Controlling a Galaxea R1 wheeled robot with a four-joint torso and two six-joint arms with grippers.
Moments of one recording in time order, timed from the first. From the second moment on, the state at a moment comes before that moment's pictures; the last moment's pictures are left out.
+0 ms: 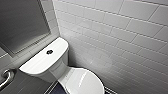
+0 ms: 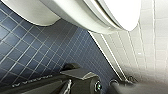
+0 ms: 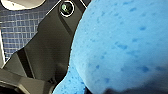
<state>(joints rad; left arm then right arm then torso) 1.00 2.61 -1.81 -0.15 -0.02 -0.10 -1.54 2.58 -2.18 -0.26 0.38 0.54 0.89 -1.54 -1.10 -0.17</state>
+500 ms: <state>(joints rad) 1.00 2.64 -1.80 -0.15 -0.02 -0.10 -1.53 2.61 -2.23 -0.26 0.38 0.54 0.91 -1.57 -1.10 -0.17</state>
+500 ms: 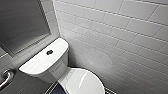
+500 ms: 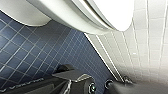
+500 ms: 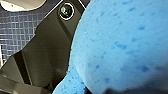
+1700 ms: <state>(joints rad) 0.89 2.79 -1.91 -0.15 0.11 -0.10 -1.66 2.75 -2.40 -0.04 0.27 0.17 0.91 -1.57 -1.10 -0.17</state>
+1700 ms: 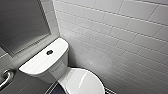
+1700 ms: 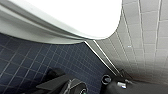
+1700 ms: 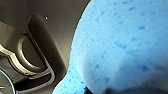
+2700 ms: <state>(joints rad) 0.85 2.86 -2.01 -0.21 0.02 -0.26 -1.63 2.79 -2.40 -0.02 0.24 0.17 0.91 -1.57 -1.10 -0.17</state>
